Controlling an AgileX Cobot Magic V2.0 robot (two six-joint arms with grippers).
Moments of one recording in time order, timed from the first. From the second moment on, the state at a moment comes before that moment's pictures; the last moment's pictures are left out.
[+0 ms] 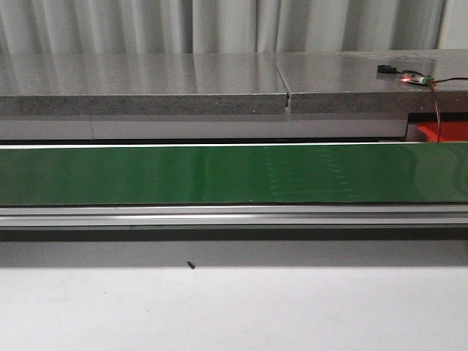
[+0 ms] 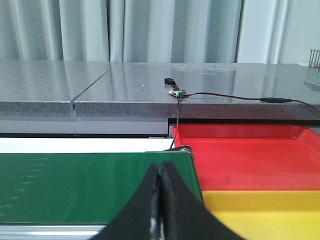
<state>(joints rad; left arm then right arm) 0.47 2.02 -1.53 -0.18 0.92 -0.09 -0.07 -0.01 0.03 -0.03 -0.02 0.03</state>
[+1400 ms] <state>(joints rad) 0.31 1.72 -1.46 -0.16 0.97 -0.07 -0.07 -0.01 0.03 -0.03 -0.02 0.03</state>
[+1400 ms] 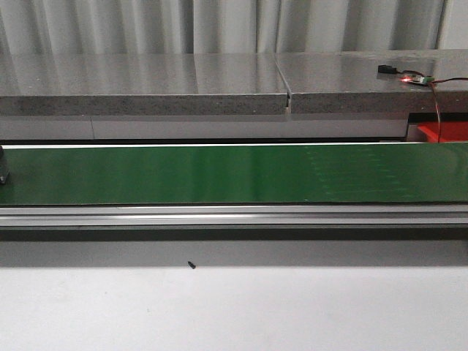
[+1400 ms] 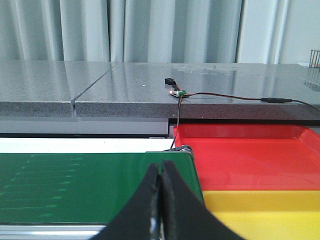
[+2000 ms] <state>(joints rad) 0.30 1.72 -1.45 -0.14 1.01 -0.07 -0.07 -0.01 0.03 -0.03 -0.02 0.03</state>
